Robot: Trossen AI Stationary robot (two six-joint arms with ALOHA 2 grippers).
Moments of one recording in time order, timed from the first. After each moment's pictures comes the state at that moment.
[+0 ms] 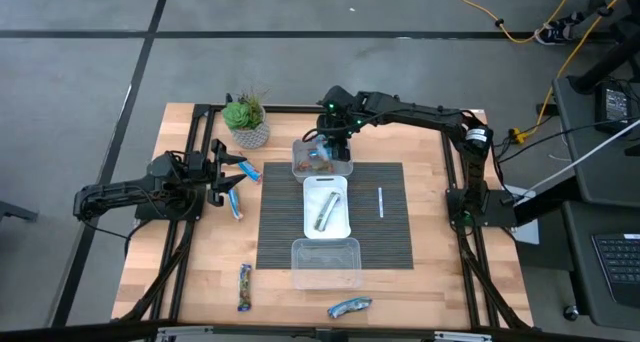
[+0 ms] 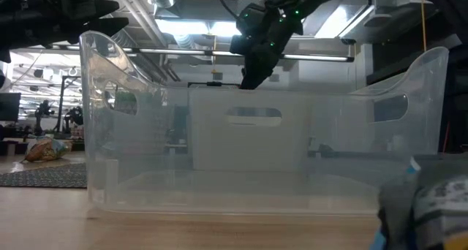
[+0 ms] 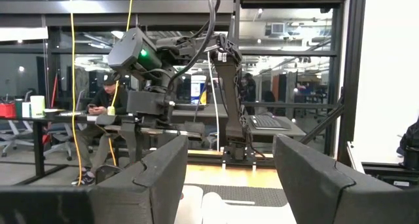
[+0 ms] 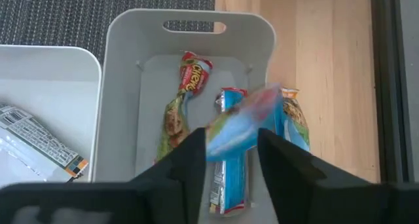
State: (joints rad) left arm 0.21 0.00 0.01 0.29 0.08 -0.07; right arm -0.41 1.96 1.67 -0.74 -0.21 -0.45
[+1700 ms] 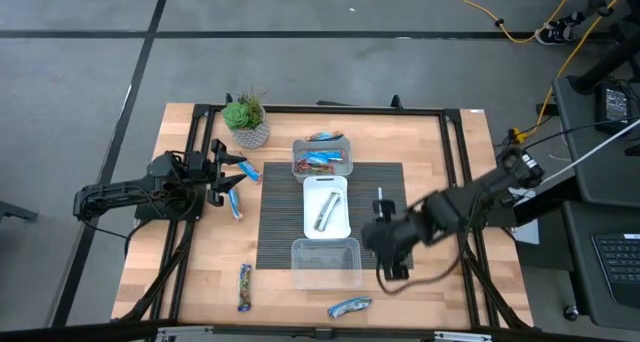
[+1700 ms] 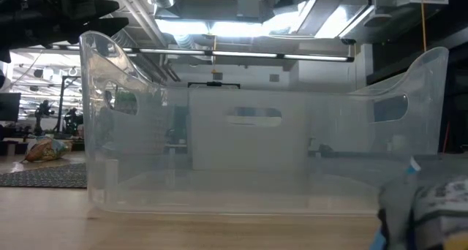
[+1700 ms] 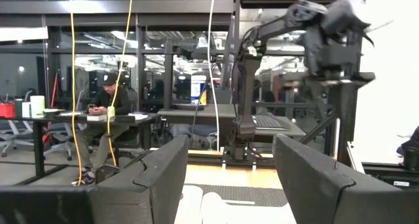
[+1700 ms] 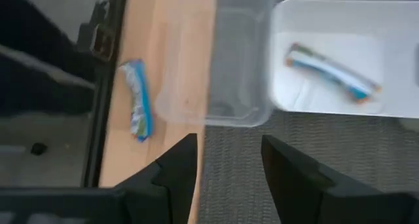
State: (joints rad) left arm 0.21 0.00 0.01 0.29 0.08 -0.07; right arm 0.52 1.64 1.67 -1.15 0.11 0.39
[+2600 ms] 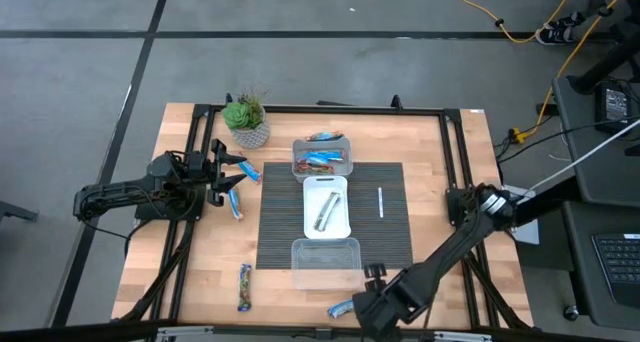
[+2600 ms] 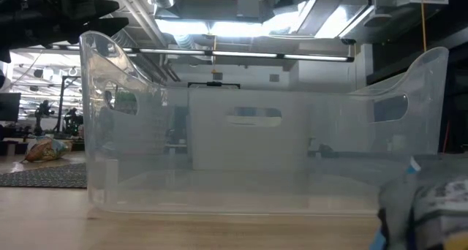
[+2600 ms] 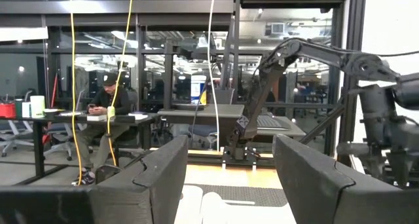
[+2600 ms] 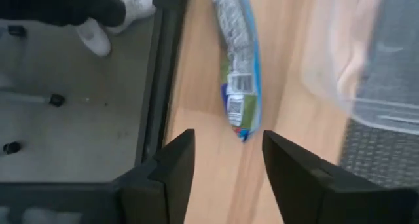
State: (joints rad) left arm 0.21 0.00 0.01 0.29 0.08 -0.07; right arm 0.76 2.01 1.67 -0.93 0.04 0.59
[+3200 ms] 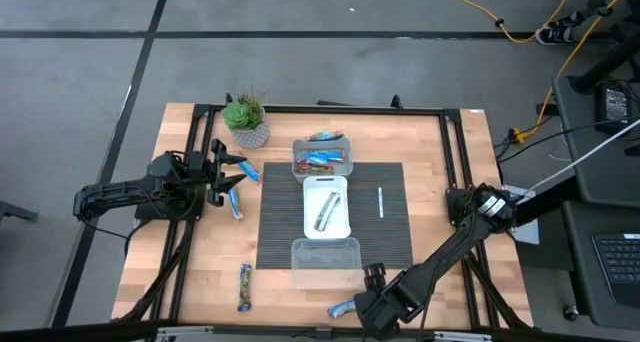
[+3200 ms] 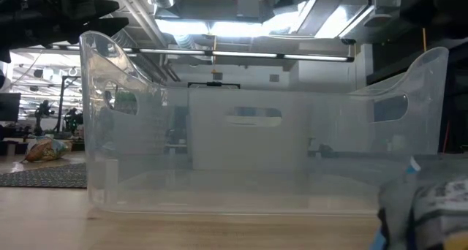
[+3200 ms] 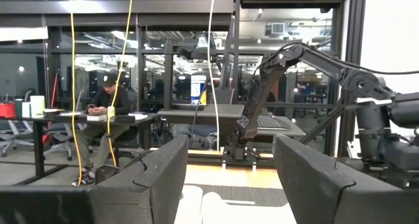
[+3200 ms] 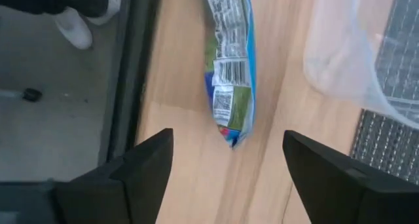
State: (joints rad) left arm 0.21 0.00 0.01 0.29 0.08 -0.07; right arm 0.77 2.03 1.54 -0.82 0.08 0.57
